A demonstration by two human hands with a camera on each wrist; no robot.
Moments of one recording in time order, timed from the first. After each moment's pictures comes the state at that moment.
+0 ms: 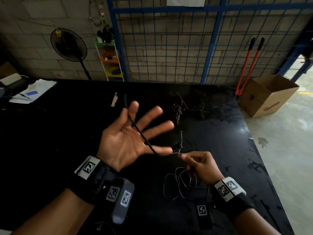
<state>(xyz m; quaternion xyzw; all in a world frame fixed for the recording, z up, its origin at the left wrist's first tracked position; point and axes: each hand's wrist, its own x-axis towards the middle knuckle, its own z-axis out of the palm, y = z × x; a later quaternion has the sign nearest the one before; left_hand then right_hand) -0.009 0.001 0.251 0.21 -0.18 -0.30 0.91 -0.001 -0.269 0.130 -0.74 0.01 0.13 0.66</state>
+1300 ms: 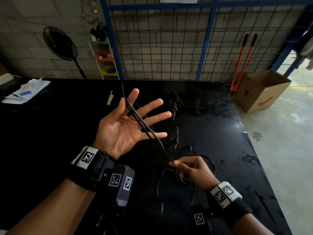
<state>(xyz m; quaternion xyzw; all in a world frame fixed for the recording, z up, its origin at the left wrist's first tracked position) -0.001 -0.001 0.264 0.25 -0.17 -0.29 0.91 -0.035 -0.266 0.119 -0.75 -0.05 0.18 0.63</state>
